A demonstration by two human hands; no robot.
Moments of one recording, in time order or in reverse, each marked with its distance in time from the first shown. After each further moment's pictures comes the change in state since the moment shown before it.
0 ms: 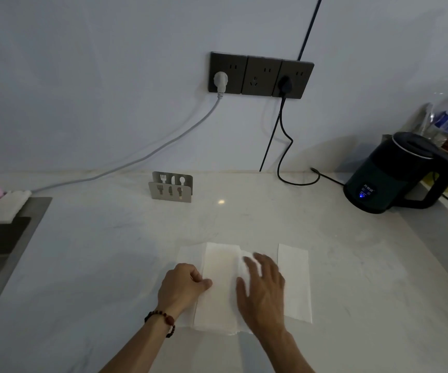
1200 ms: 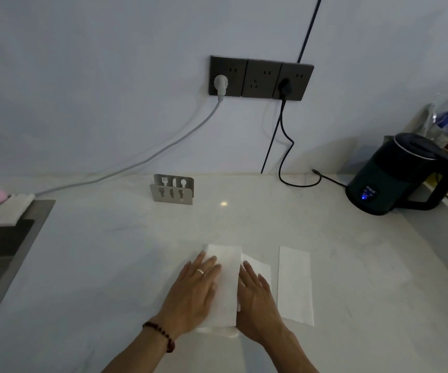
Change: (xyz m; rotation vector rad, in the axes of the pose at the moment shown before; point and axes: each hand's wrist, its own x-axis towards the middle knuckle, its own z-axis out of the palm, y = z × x) left_hand -0.003 -0.018 0.013 0.544 0.034 0.637; right_hand -0.001 0.009 0.011 -0.050 -0.402 -0.263
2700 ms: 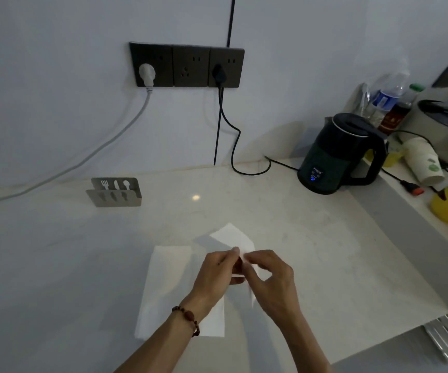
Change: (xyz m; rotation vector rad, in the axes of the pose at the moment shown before) left_hand 0.069 0.162 -0.021 -1.233 -0.158 -0.379; right_hand -0.052 0.071 -0.093 0.621 0.528 0.371
